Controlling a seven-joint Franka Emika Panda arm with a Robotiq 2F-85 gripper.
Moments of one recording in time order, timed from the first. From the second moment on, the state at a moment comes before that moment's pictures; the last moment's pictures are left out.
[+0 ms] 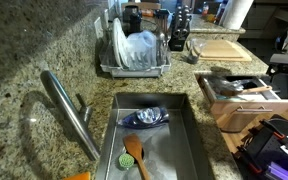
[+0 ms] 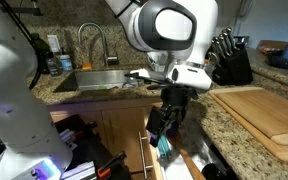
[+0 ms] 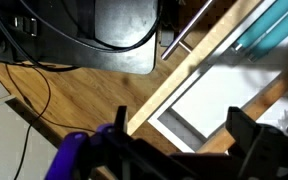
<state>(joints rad) -0.41 -0.11 -0.30 -2.58 -0.33 2.23 1.04</state>
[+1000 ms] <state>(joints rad) -0.41 0.08 -0.38 -2.56 -0.48 2.52 1.57</state>
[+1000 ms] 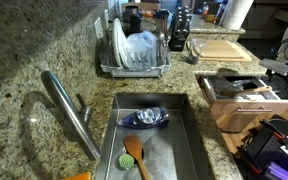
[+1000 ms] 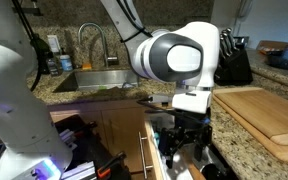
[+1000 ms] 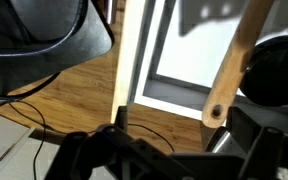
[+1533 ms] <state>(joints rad) -0.49 0.23 -0.26 -2.51 -0.17 2.82 1.12</state>
